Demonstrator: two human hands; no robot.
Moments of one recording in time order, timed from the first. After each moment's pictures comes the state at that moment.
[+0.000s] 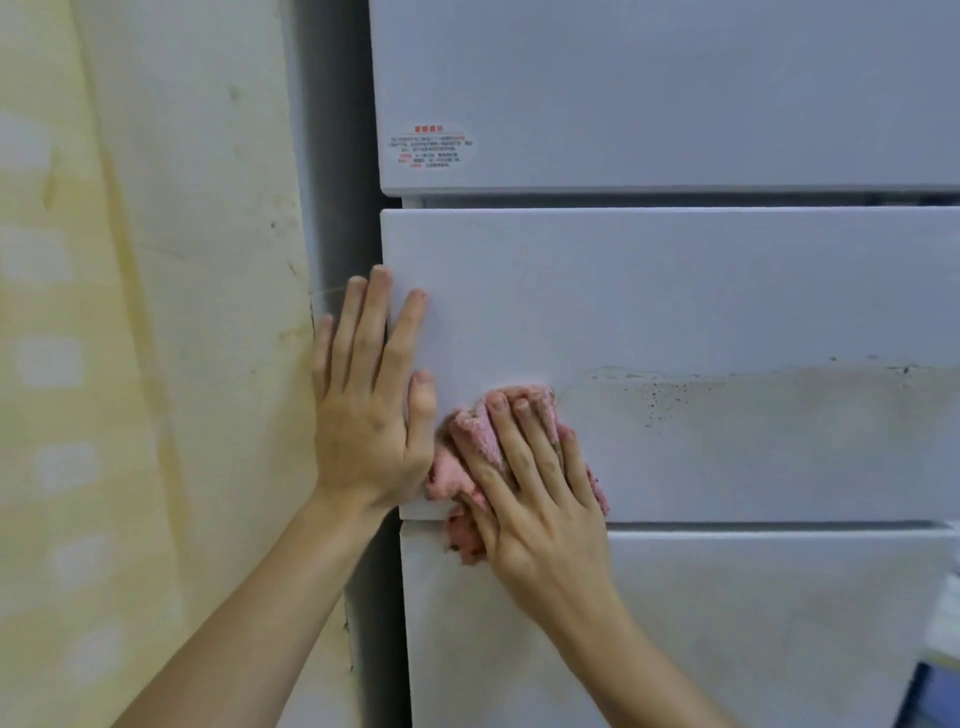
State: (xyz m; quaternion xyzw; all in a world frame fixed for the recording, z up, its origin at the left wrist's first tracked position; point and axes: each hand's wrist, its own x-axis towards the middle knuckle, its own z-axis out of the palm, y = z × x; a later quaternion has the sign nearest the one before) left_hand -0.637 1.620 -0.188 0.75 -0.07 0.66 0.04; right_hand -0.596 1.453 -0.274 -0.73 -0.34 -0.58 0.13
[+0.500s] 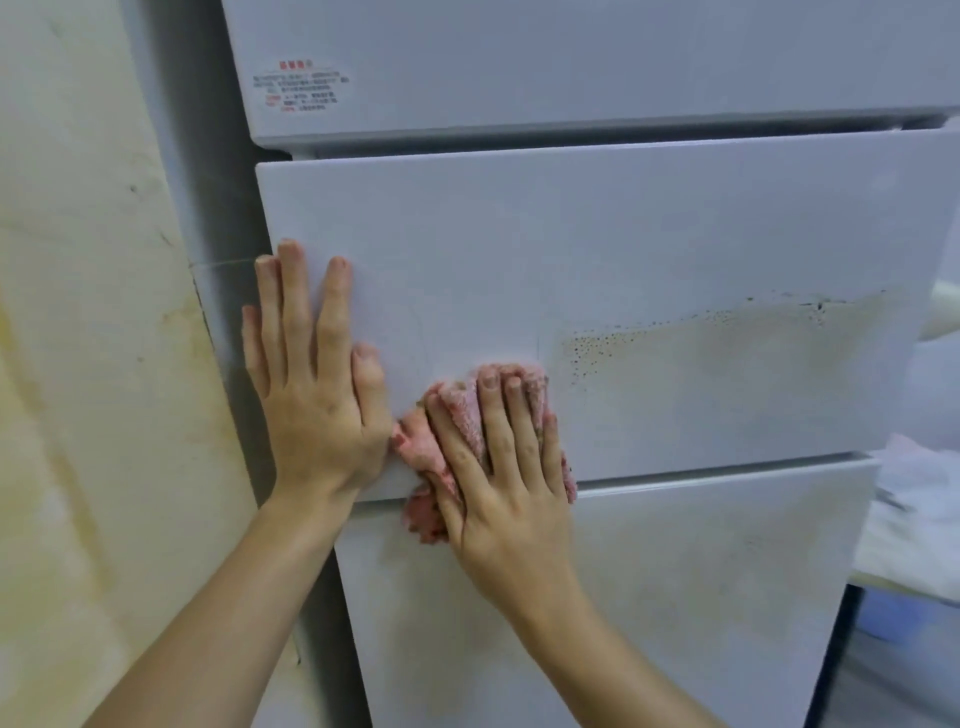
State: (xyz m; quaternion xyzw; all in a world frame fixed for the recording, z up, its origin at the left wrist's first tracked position) left_hand -0.620 1.590 -0.203 0.73 -0.04 0.68 0.07; right_hand -0.589 1.437 -0.294 -0.74 -0.27 -0.59 0.19
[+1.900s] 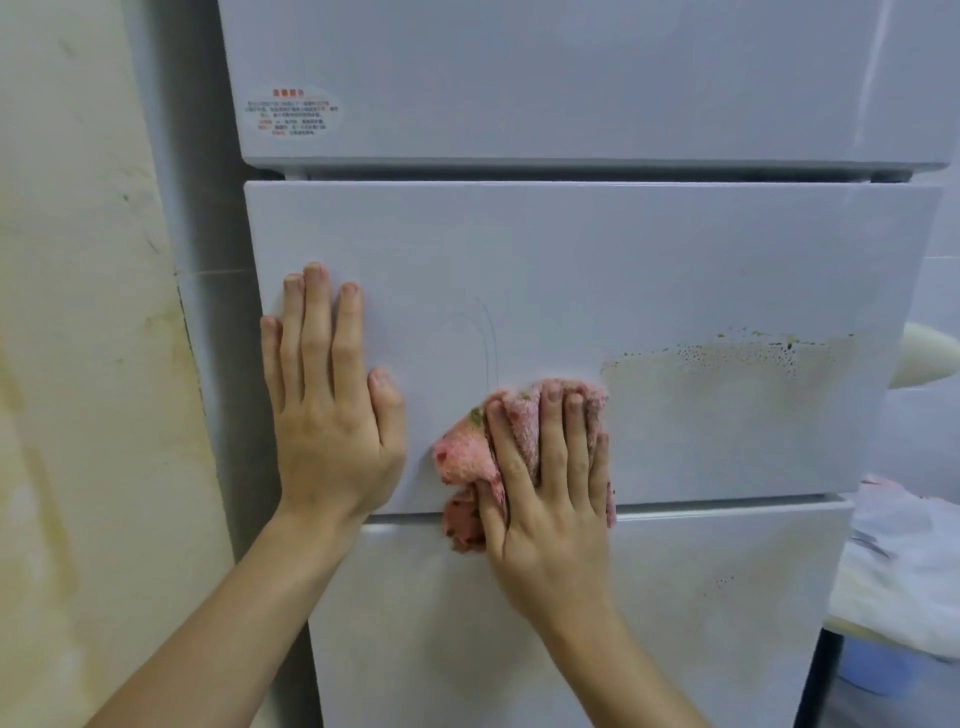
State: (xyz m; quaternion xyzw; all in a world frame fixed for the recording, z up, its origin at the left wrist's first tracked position) left_hand -0.614 1.561 -0.208 0.72 -0.04 0.70 0.03; right_hand -0.575 1.382 -0.291 -0.74 -0.24 -0.59 0.20
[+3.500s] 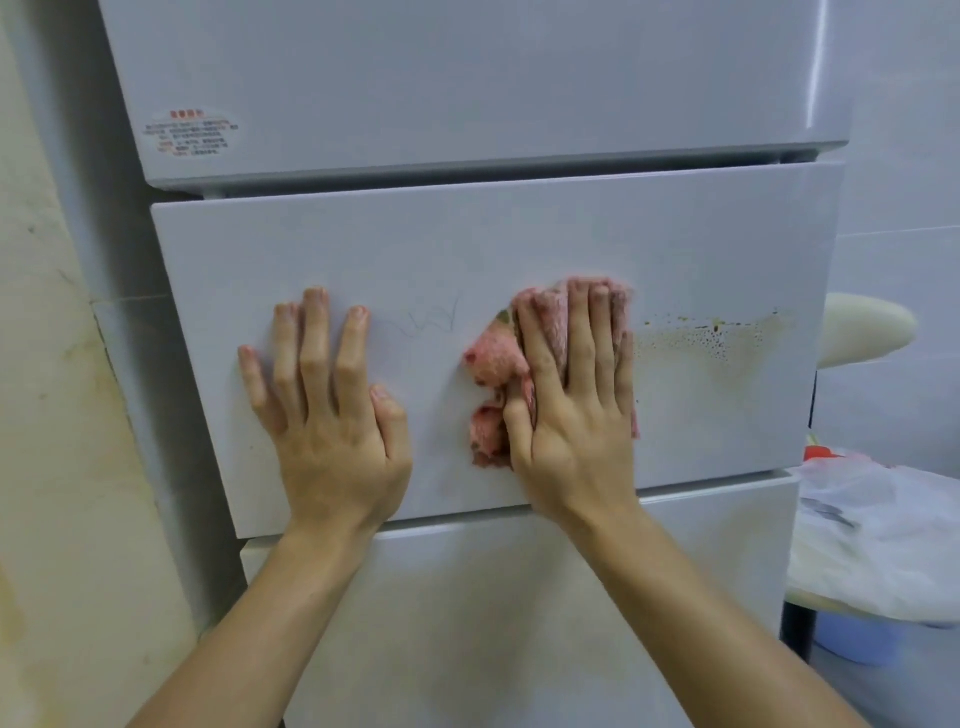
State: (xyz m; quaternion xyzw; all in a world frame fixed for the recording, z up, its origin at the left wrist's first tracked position) left_hand -0.599 1.512 -0.215 0.71 -0.02 0.70 0.02; right_hand -0.550 1.324 -0.219 -0.71 -0.23 -0.62 0.25
